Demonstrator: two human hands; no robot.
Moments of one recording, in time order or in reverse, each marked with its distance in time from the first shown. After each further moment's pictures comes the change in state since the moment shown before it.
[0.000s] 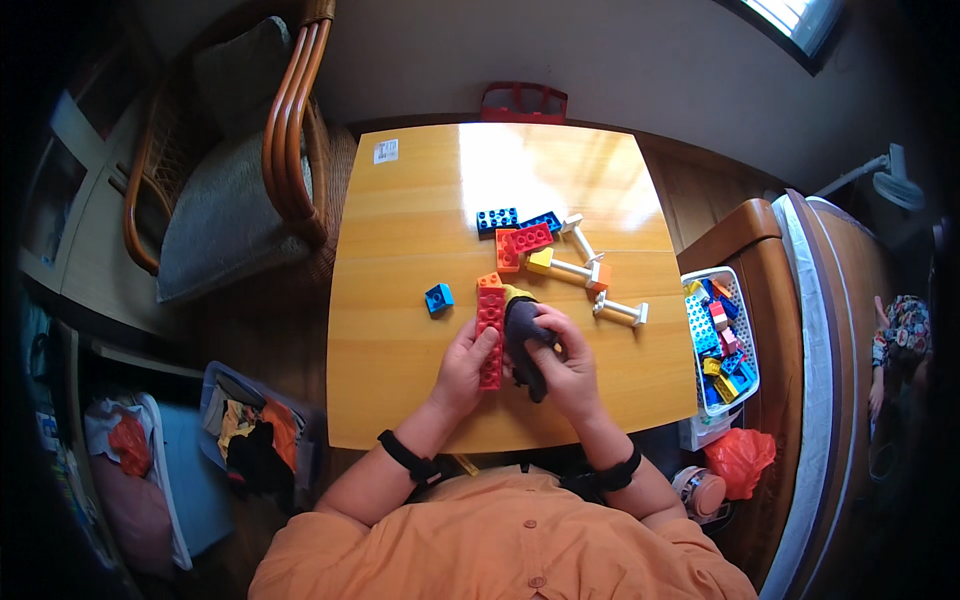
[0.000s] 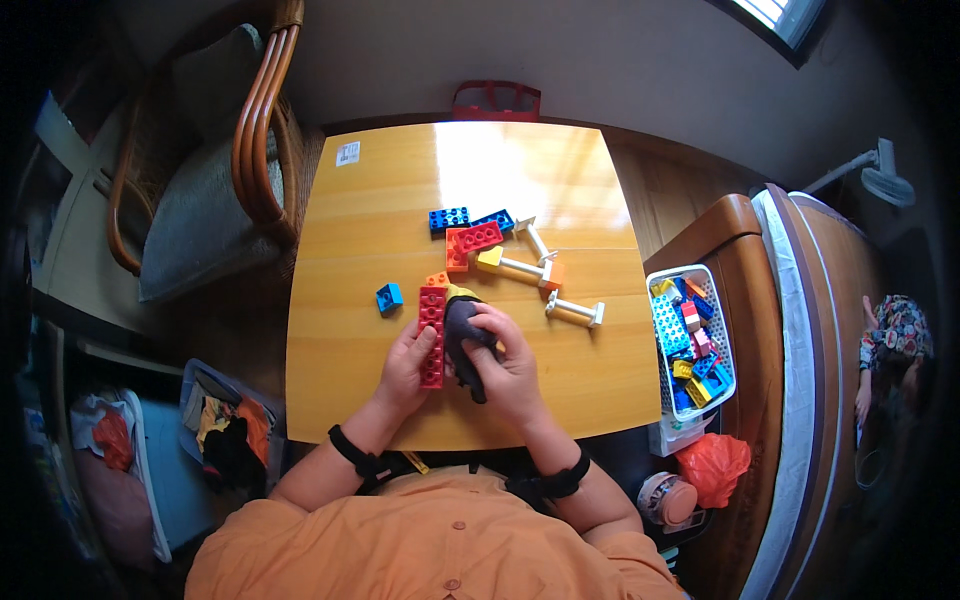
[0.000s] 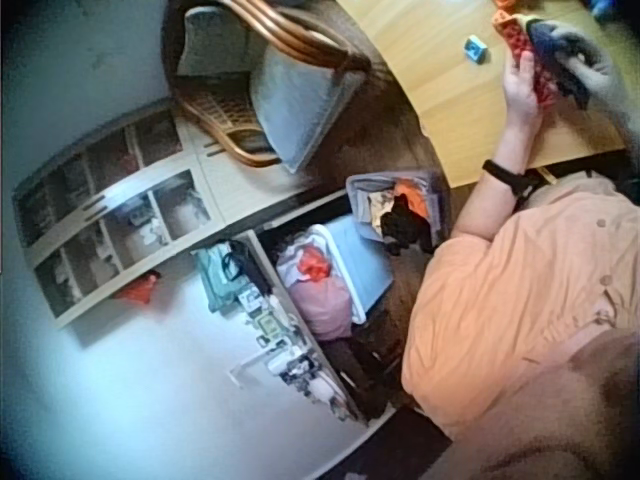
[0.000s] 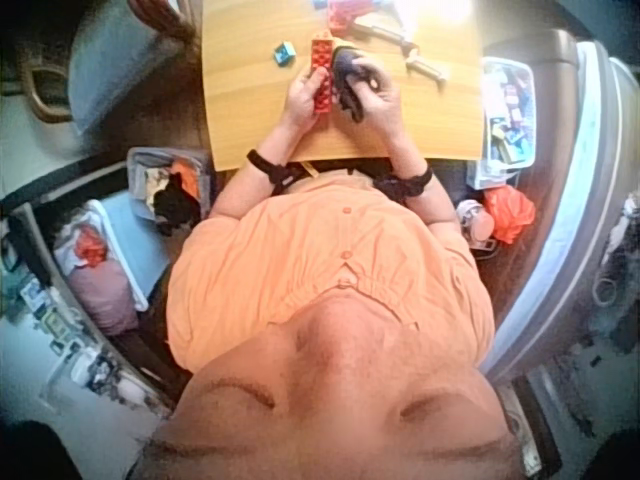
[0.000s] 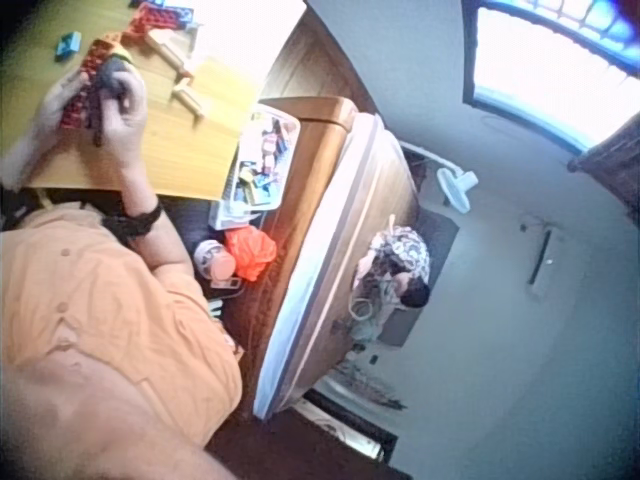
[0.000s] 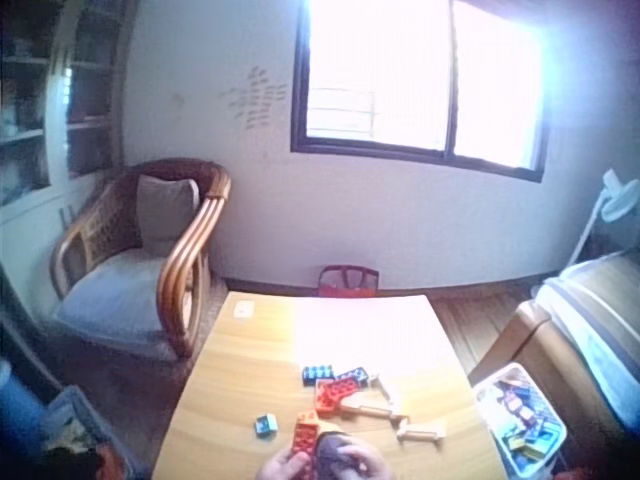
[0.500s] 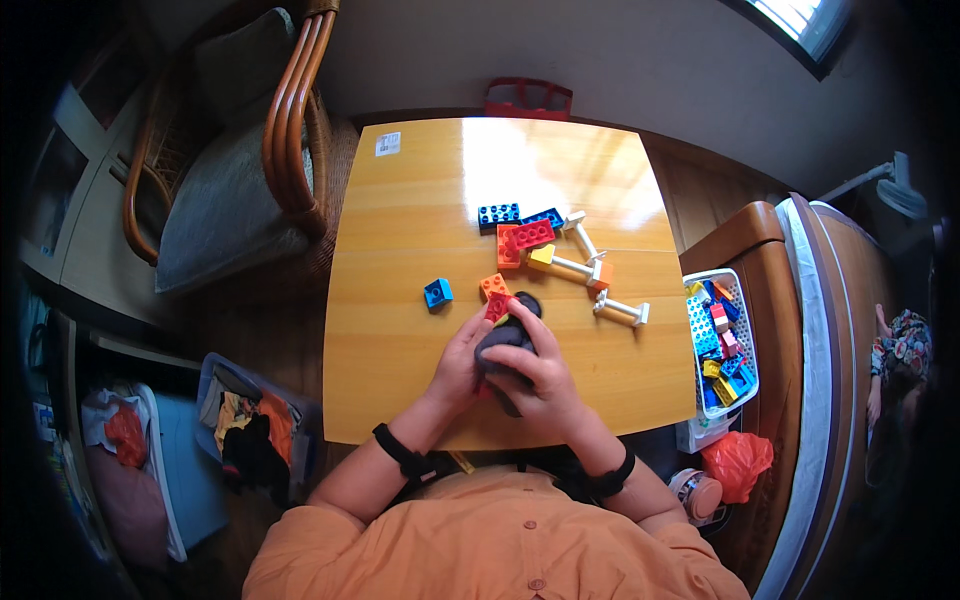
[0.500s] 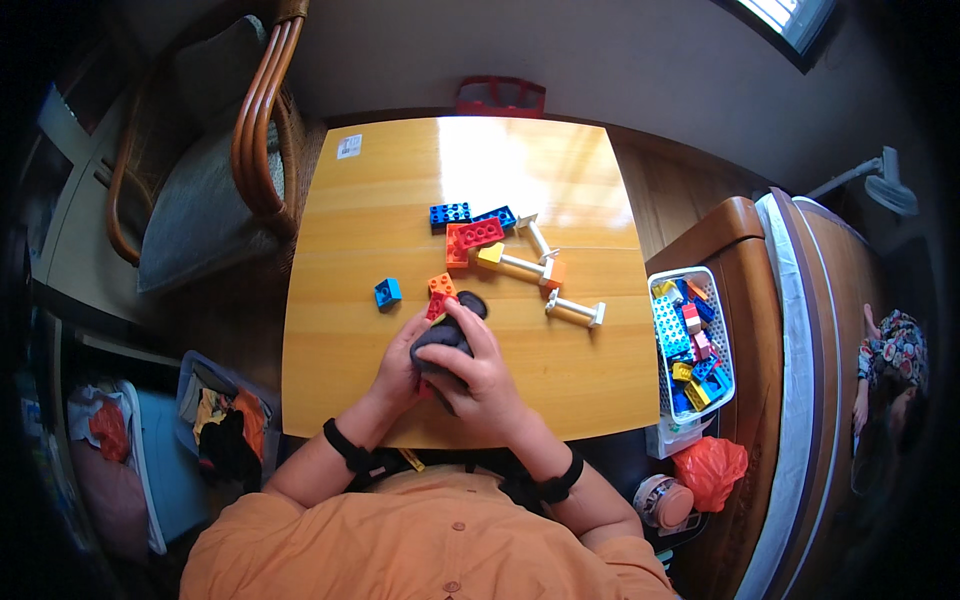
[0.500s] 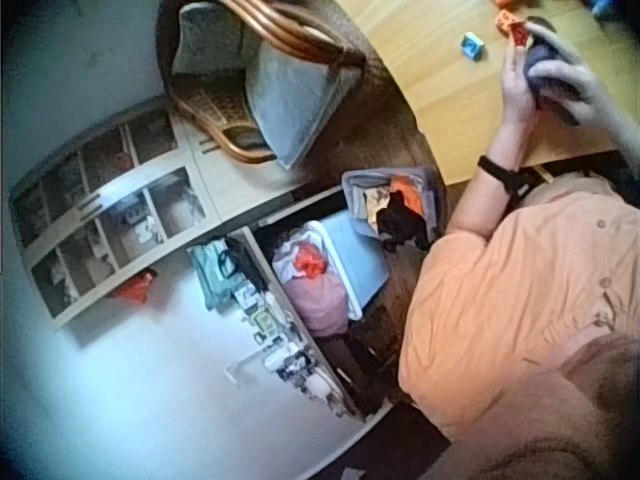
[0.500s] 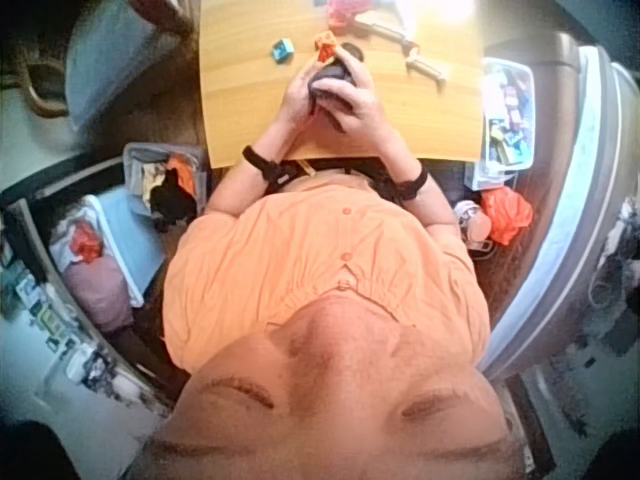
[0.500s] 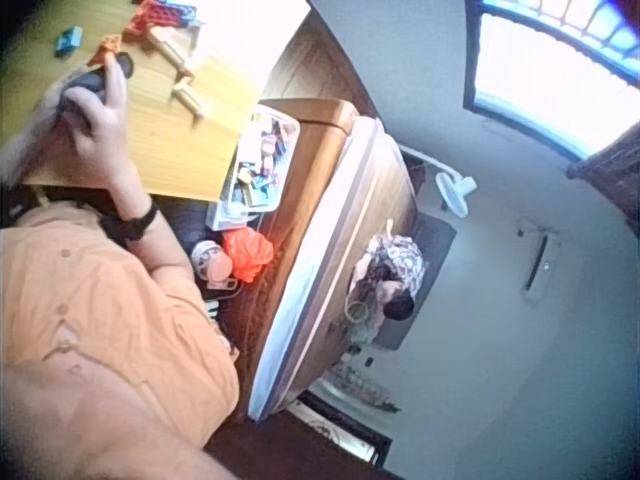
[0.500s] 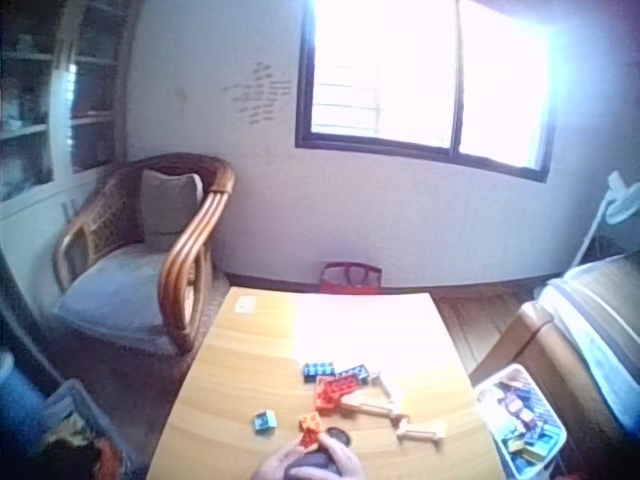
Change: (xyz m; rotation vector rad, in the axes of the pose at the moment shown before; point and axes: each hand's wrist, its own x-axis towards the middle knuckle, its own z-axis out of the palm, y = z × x) left_hand 0.009 -0.009 0.000 -0.102 -0.032 -0.001; right_hand -0.001 -0.015 0.012 -0.587 -0.232 -0.418
